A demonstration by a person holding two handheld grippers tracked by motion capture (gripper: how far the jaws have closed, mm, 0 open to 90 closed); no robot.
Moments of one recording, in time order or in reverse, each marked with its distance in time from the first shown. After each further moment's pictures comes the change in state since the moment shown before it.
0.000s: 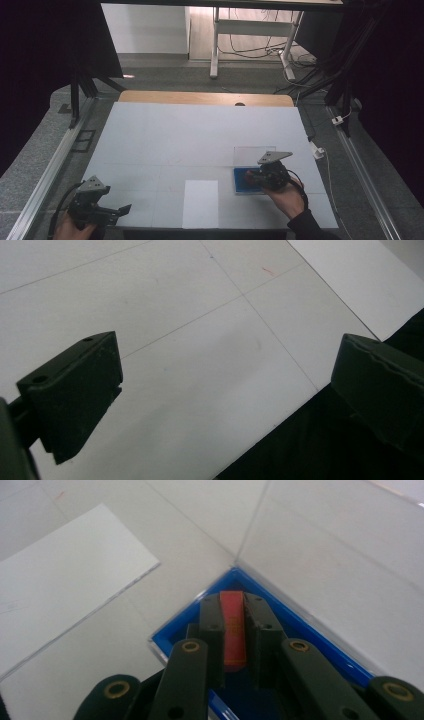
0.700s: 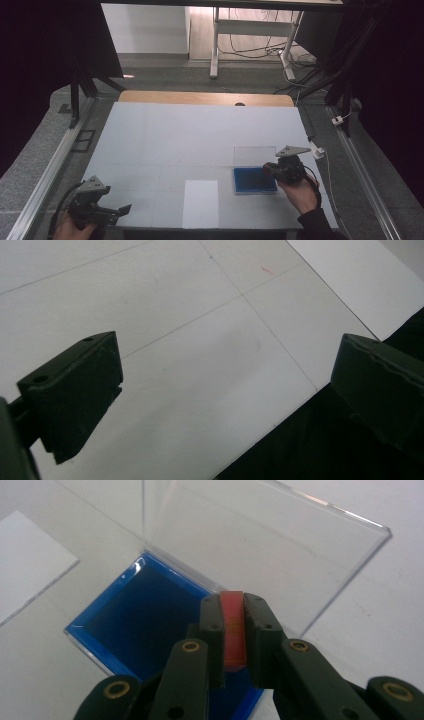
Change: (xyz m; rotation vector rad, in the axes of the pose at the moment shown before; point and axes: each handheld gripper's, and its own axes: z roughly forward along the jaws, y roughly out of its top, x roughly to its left) left arm 0.000 0.000 0.000 0.001 0.002 0.004; right arm -0.039 -0.016 -0.018 0.000 -0.139 0.110
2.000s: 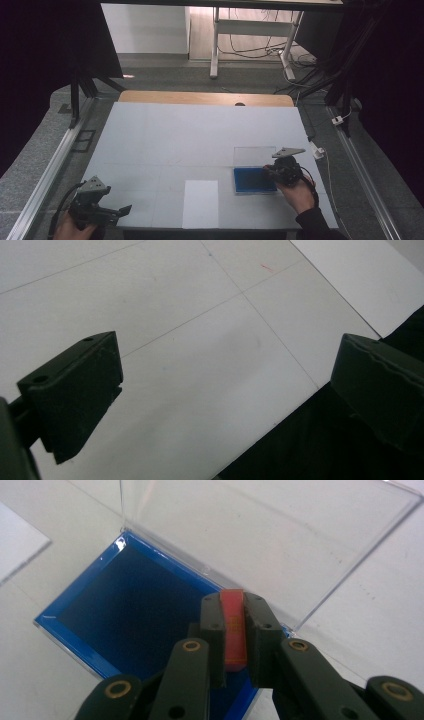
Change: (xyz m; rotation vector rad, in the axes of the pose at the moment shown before) left arm -0.001 0.000 0.001 0.009 0.004 0.011; right arm 0.001 -0.005 0.013 0.052 -0.024 0.014
